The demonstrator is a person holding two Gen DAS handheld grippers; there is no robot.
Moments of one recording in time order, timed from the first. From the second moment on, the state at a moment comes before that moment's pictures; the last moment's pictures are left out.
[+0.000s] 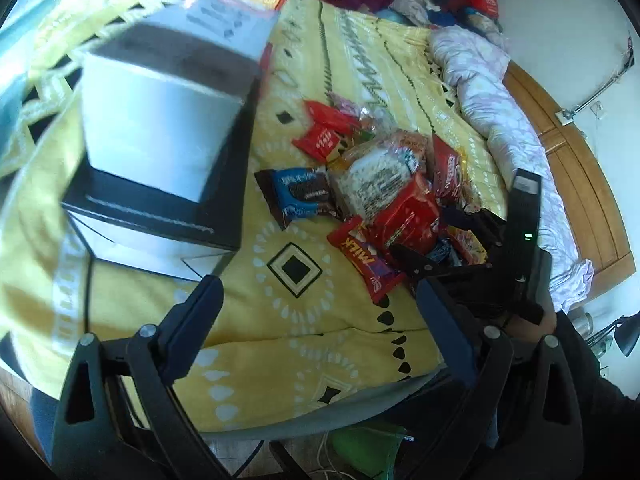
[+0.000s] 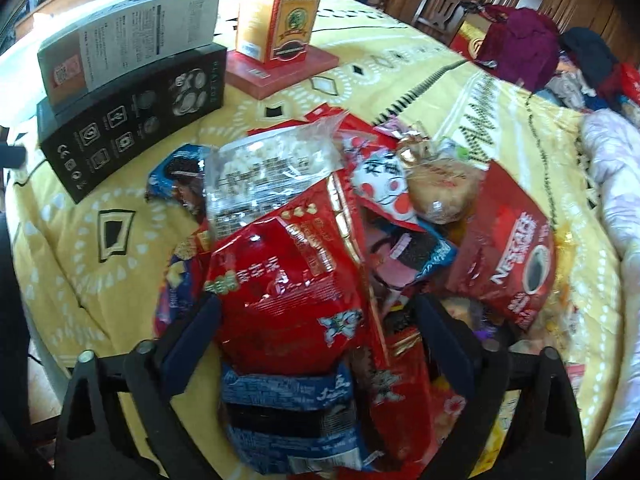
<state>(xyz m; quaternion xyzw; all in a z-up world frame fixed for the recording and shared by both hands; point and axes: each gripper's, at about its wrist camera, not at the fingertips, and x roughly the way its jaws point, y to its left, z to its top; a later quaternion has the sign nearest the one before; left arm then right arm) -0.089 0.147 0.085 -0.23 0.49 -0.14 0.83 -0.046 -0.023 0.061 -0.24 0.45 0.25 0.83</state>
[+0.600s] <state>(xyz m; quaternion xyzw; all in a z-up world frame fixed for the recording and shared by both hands) -0.075 0.104 0.057 -0.21 0.53 -0.15 0.81 -0.062 -0.040 0.079 -0.19 0.41 0.25 0.86</state>
